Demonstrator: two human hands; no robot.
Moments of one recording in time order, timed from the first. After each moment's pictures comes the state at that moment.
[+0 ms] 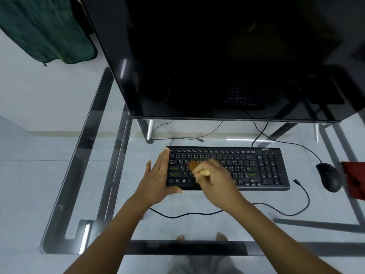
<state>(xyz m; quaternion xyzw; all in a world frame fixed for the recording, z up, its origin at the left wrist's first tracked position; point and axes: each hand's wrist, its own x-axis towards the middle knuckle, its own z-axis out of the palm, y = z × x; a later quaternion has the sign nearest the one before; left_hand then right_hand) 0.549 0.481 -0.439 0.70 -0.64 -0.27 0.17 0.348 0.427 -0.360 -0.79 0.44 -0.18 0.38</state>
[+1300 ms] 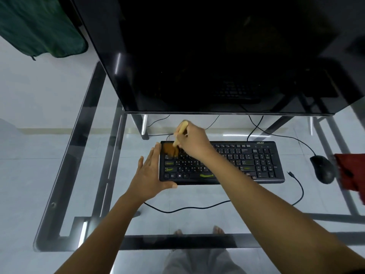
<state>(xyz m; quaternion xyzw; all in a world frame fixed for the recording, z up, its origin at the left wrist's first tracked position) 0.550 0.484 -0.434 0.72 -0.61 -0.27 0.19 0.422 0.361 -0.347 -0.74 0.50 -0.15 0.43</state>
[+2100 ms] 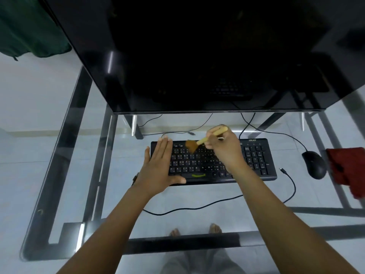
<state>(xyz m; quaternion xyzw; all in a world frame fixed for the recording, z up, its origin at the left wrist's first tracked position) 0.513 0.449 -0.413 0.70 -0.67 -0.22 0.09 0.331 0.351 -0.356 -0.56 0.60 -0.28 0.50</state>
